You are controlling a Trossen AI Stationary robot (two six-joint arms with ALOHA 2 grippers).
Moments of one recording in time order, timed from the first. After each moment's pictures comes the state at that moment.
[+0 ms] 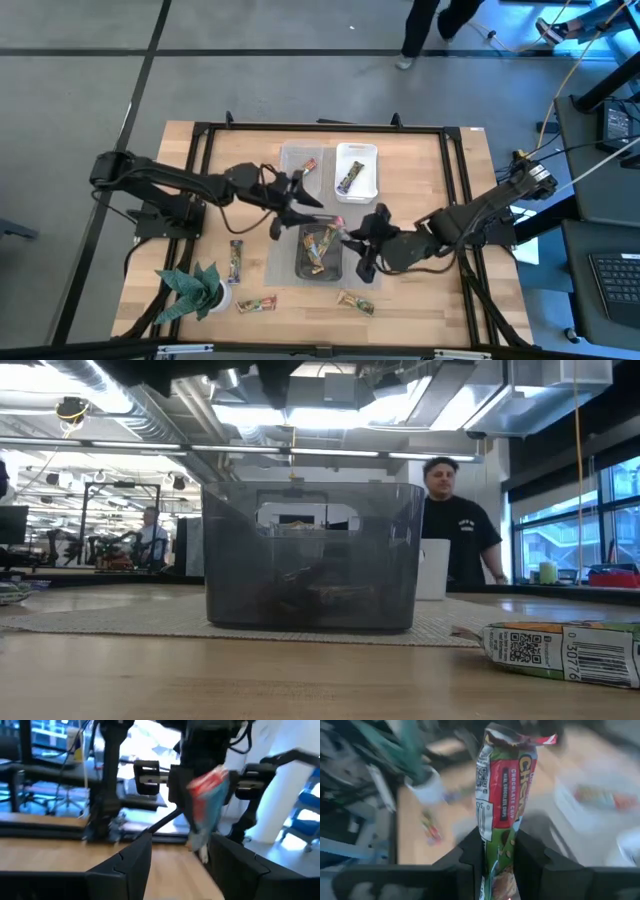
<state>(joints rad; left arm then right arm) 0.00 1.33 0.73 0.66 0.26 -0.24 0.51 1.50 1.36 -0.50 0.59 0.64</state>
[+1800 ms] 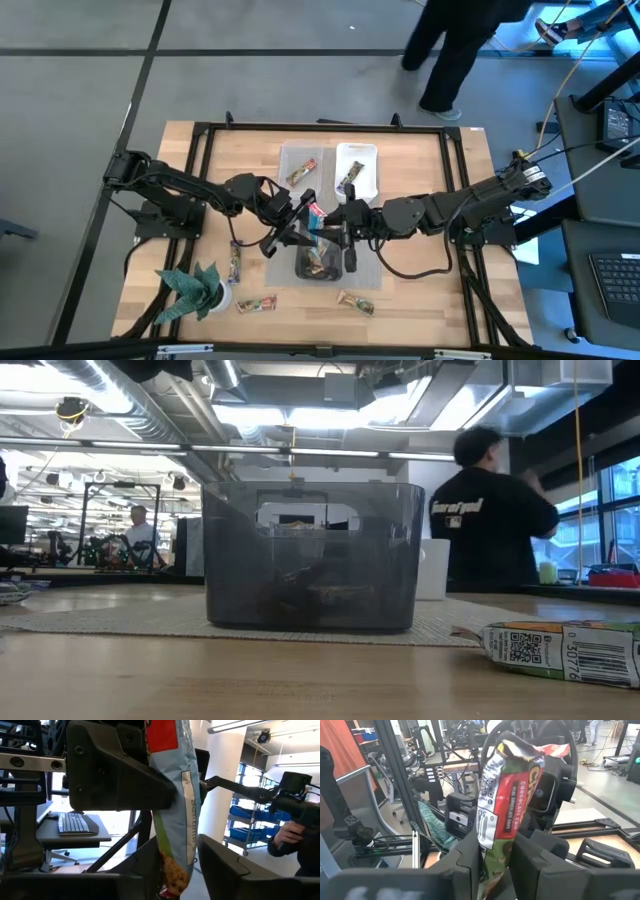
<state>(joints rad) -0.11 1.45 0.80 0.93 0.44 -0.27 0.35 1.54 1.37 0.06 0.34 0.17</state>
